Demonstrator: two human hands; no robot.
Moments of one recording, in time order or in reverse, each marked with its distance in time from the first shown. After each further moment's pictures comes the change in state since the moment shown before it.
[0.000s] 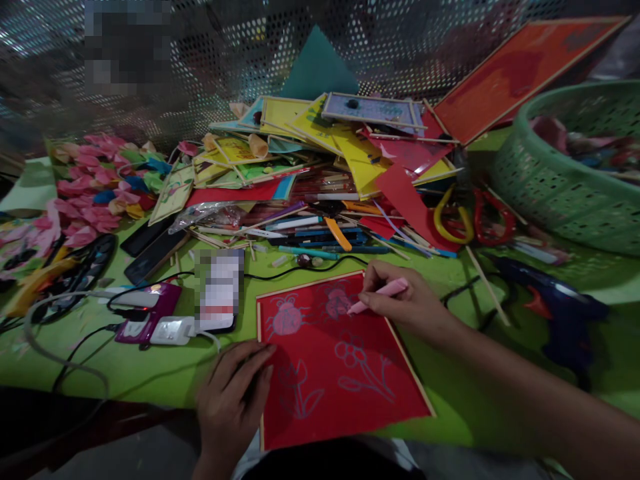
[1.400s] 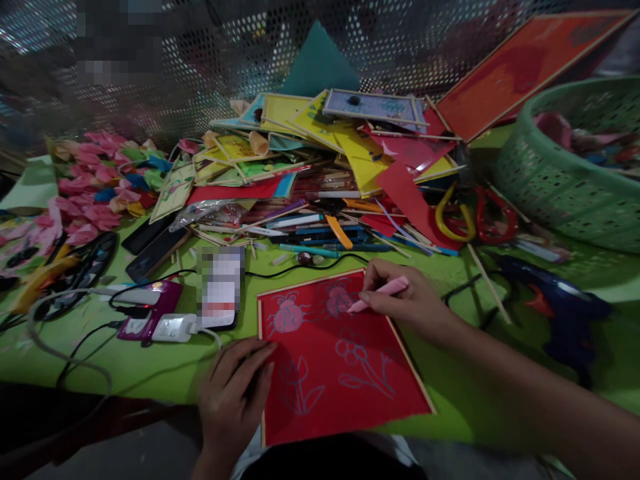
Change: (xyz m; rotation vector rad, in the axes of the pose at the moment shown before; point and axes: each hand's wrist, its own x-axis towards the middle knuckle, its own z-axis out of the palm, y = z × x) left_hand -0.001 -0.001 0.000 -0.011 -0.008 0.003; right_hand -0.001 -0.001 -0.001 -0.033 -0.019 0.005
